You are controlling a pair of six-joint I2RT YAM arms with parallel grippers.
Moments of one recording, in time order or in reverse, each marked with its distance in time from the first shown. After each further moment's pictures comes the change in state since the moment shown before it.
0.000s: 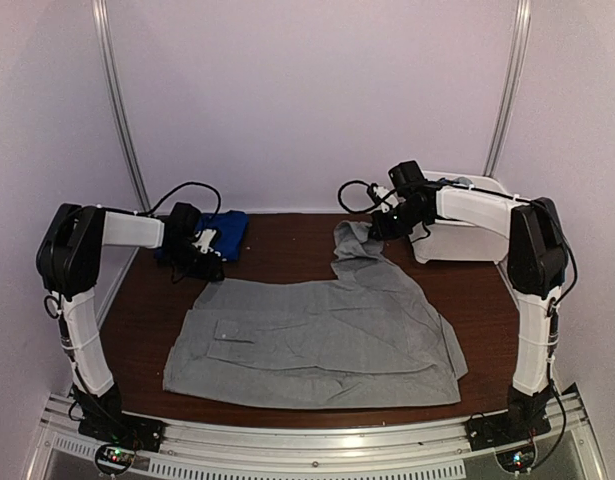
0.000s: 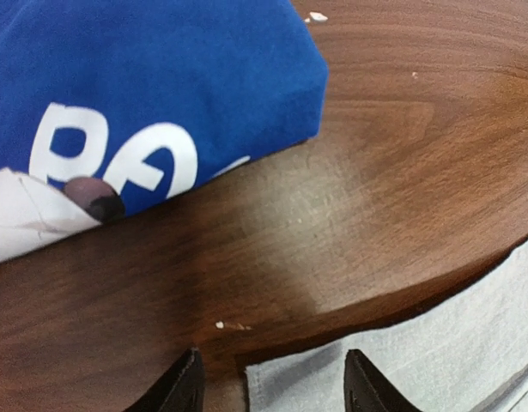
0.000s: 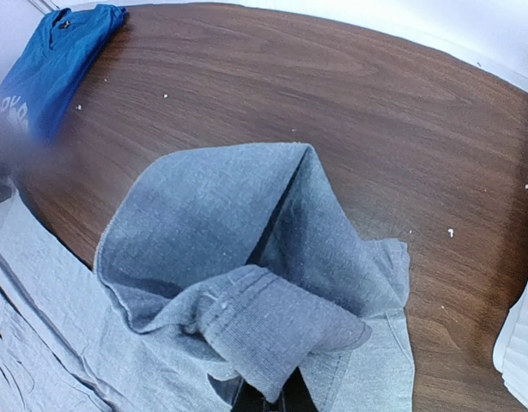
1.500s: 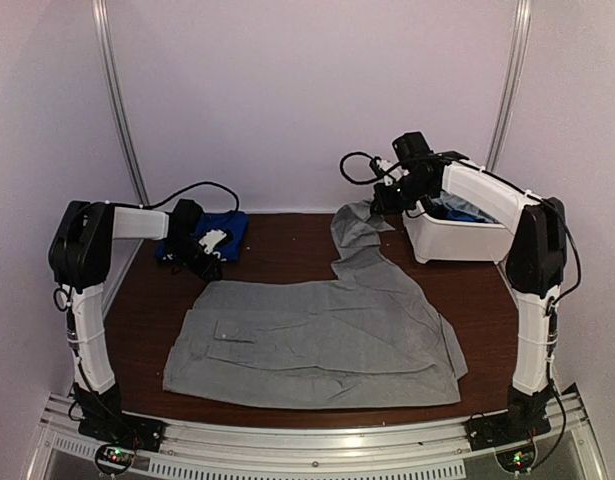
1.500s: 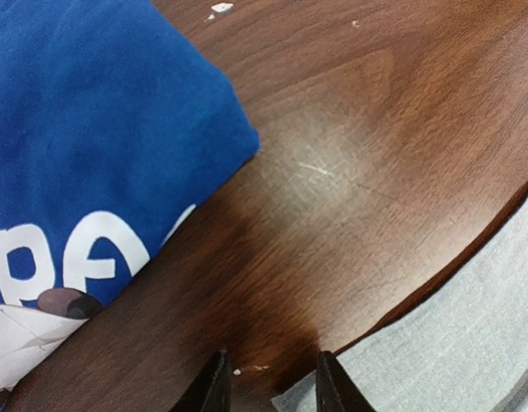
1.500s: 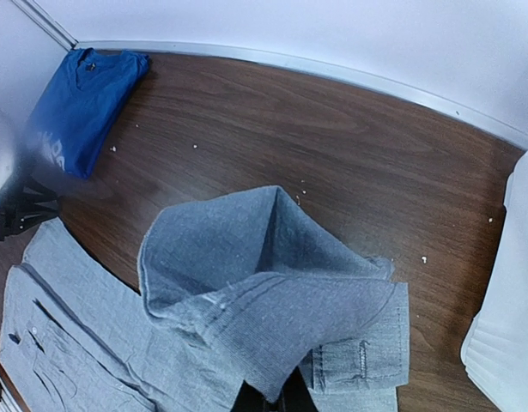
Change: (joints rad) left arm 0.022 0.119 0.167 -0.141 0.063 0.395; right arm -0.006 0.013 0.267 -0.214 -0.002 0.019
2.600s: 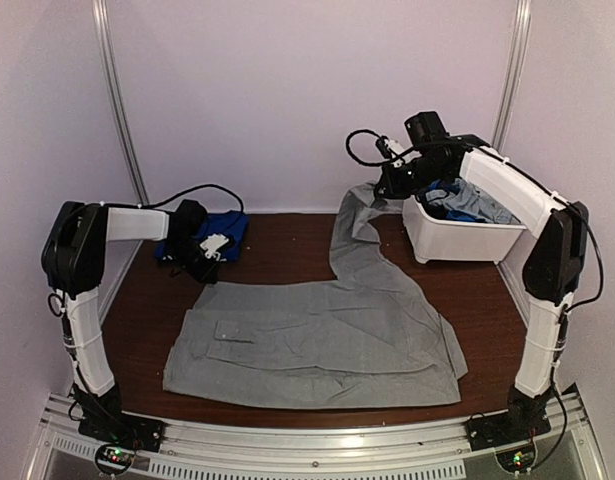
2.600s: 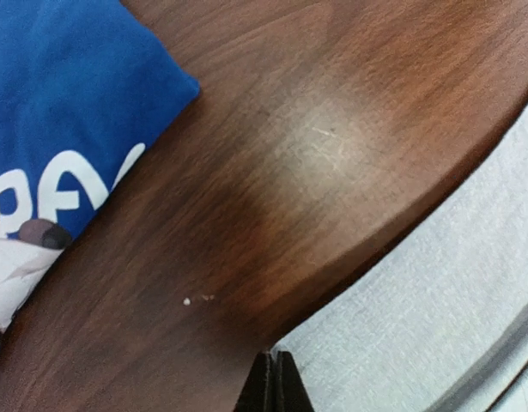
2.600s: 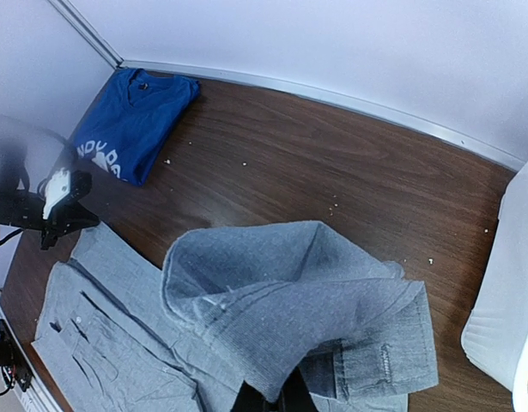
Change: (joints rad) left arm -0.044 -0.065 -0.038 -0.076 -0.079 0.009; right arm 0.015 -0.116 0.030 -0.065 -0.051 0.010
